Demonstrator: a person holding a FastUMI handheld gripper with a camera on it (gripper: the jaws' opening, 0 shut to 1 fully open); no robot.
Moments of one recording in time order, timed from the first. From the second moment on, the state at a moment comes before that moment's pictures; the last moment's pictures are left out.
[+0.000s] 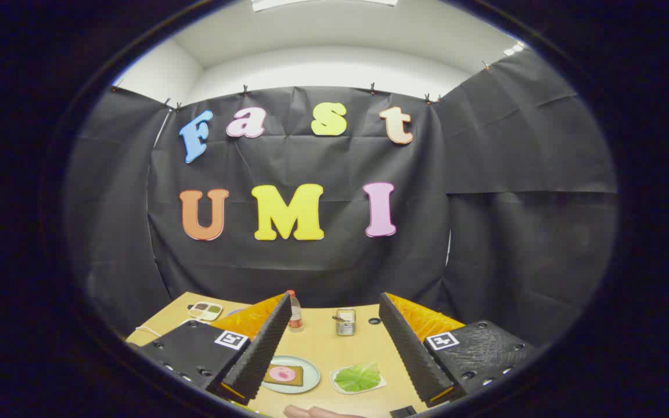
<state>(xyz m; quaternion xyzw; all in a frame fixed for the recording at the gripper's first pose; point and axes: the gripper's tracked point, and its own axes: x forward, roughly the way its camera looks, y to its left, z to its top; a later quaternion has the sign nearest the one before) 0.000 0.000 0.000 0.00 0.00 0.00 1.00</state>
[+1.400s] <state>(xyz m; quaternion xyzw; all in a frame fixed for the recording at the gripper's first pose) 0.129 -0.114 -0.237 -0.07 0.19 0.11 0.97</state>
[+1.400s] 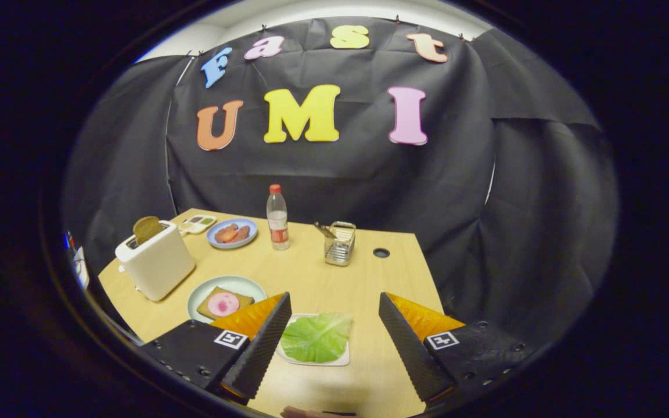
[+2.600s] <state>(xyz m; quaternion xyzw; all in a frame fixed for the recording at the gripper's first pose) 0.207 -0.099 -0.405 0.02 0.43 0.04 0.90</state>
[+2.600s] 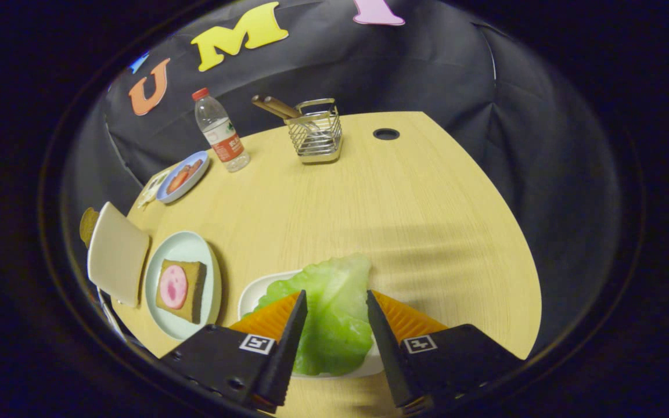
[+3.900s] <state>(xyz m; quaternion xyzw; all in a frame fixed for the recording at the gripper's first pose) 0.156 -0.067 -0.298 -0.01 0.34 -0.01 0.94</state>
